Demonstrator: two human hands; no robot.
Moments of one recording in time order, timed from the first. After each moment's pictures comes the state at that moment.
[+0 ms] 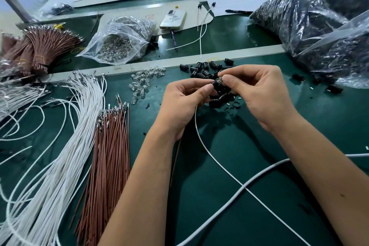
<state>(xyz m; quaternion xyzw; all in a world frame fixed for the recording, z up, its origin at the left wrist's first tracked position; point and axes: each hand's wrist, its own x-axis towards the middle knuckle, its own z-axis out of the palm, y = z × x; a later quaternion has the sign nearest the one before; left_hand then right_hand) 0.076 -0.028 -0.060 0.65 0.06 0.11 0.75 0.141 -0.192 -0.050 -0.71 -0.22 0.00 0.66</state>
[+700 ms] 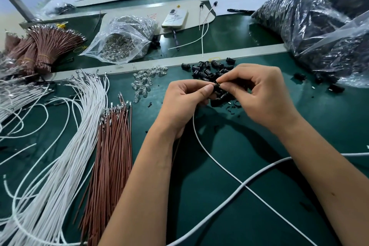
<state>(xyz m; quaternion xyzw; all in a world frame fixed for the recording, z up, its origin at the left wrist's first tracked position) 0.077 -0.023 -0.062 0.67 0.07 0.10 0.73 0.138 -0.198 -0.043 -0.79 -0.38 -0.14 0.46</state>
